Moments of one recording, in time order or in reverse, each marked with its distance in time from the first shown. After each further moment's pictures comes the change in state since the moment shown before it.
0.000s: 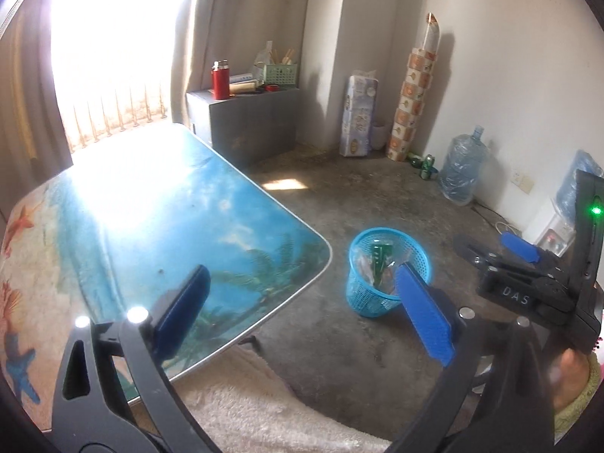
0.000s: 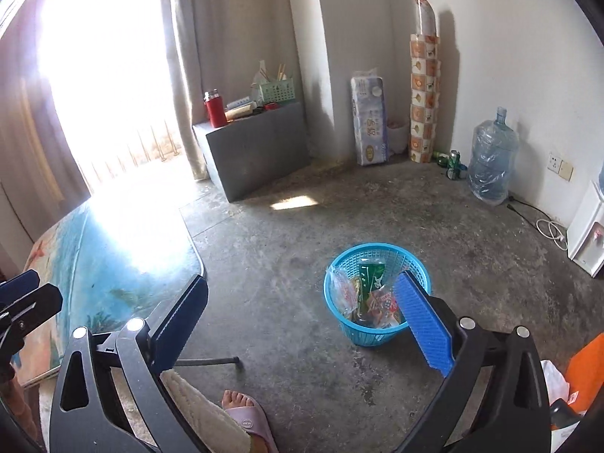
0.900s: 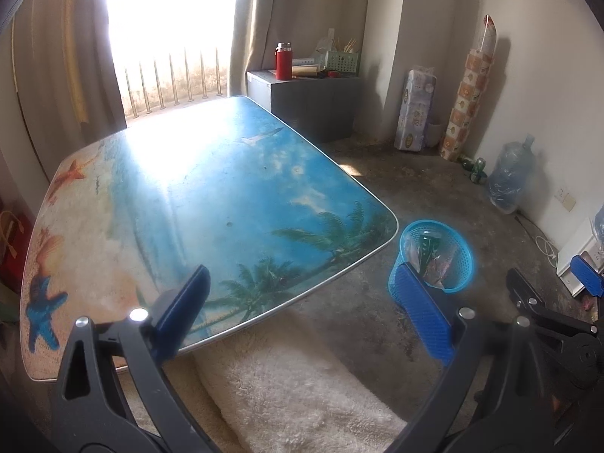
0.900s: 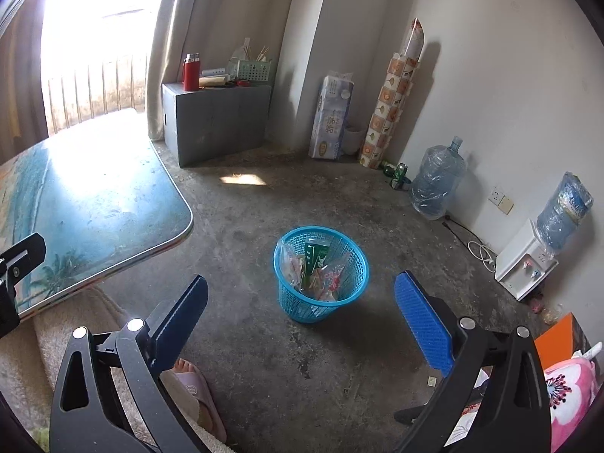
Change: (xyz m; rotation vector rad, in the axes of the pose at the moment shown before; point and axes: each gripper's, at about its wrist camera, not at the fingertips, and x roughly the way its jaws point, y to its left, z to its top) left arm -0.014 0.030 -0.025 -0.112 0.064 0.152; right arm -0.038 0.070 -0.025 -0.152 0.065 -0.308
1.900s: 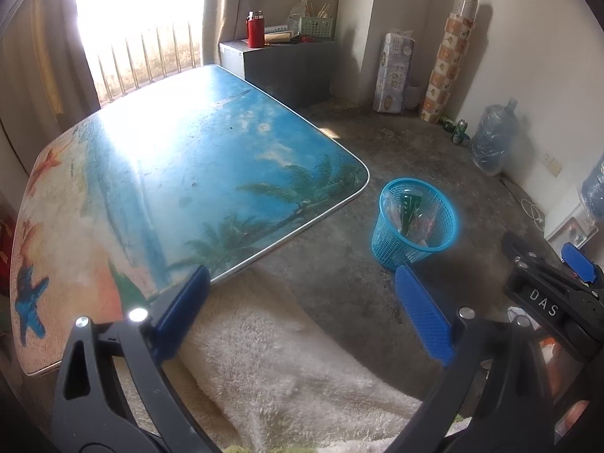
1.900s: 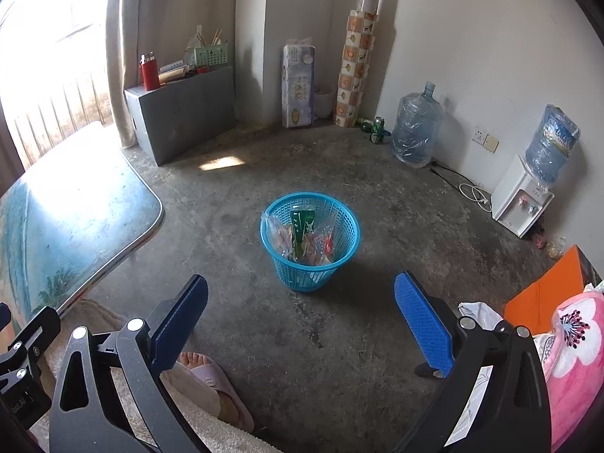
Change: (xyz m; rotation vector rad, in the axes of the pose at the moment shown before) left arm 0.009 -0.025 -0.023 0.069 0.125 -0.047; right arm 0.012 -0.031 -0.017 0.192 0.113 -0.034
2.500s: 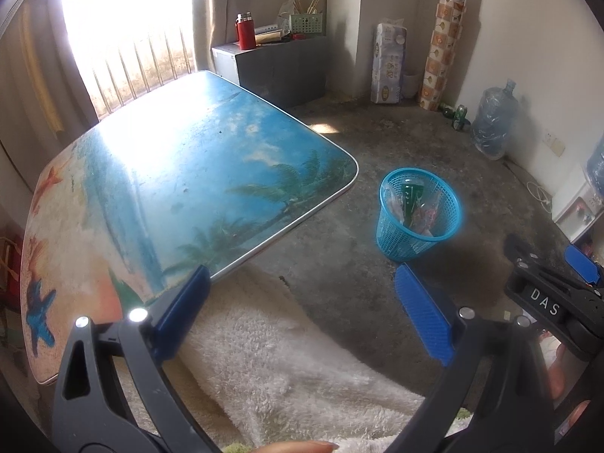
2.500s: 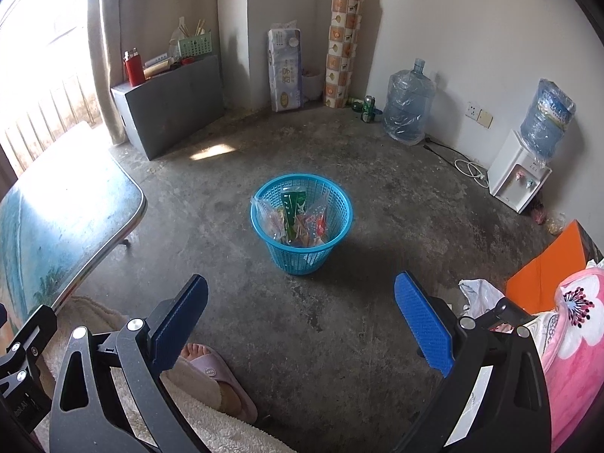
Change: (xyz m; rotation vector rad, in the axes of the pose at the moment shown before) left arm -0.001 -0.021 0.001 0.064 0.011 0.039; right arm 0.011 -0.017 -0.007 0.055 0.064 -0.006
